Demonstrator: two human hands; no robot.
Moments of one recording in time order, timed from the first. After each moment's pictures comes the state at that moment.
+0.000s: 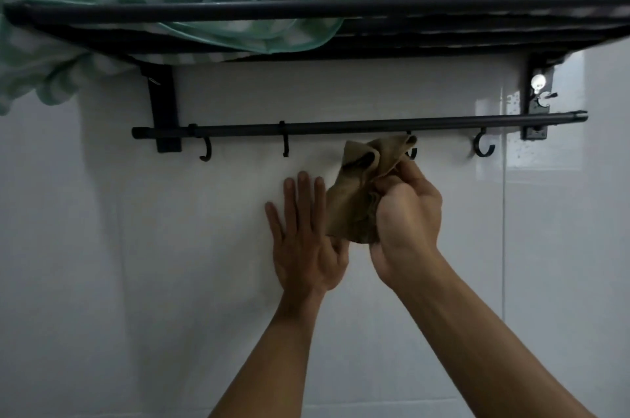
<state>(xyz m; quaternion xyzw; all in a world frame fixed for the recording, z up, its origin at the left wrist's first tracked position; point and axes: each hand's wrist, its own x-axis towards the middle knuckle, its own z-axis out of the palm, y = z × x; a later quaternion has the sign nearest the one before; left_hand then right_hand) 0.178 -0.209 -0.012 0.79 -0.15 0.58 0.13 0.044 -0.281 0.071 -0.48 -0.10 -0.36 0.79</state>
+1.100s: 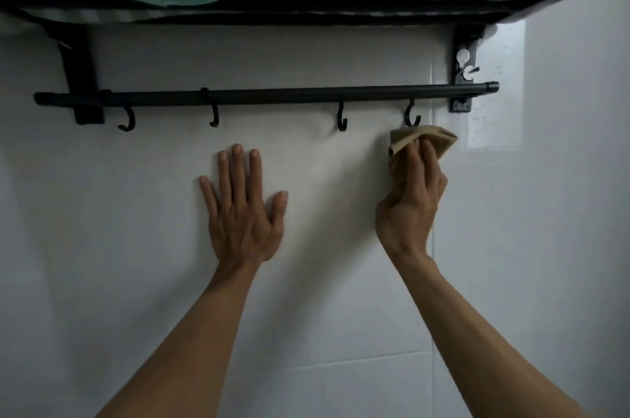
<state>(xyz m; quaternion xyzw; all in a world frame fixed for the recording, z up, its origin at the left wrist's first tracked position) 0.186 -0.213 -0.016 0.79 -0.14 0.59 0.13 0.097 -0.423 -0.005 -0.64 0.01 -0.71 0.29</state>
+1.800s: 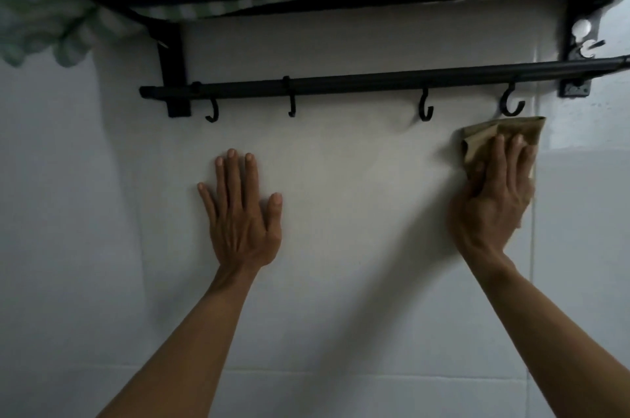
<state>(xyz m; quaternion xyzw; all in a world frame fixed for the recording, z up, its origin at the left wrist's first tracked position) 0.209 -0.112 -0.030 0.77 -0.10 0.60 0.16 0.144 -0.431 -0.011 -0.65 0.08 -0.70 0.28</state>
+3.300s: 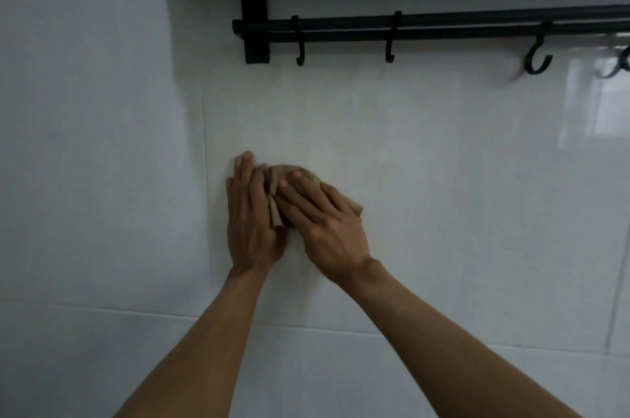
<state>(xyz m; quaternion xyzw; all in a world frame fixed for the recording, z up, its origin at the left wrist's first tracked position) 0.240 -0.014 -0.101 0.68 -0.18 0.66 0.26 0.192 -0.160 -0.089 -0.74 -0.32 -0.59 -0.04</state>
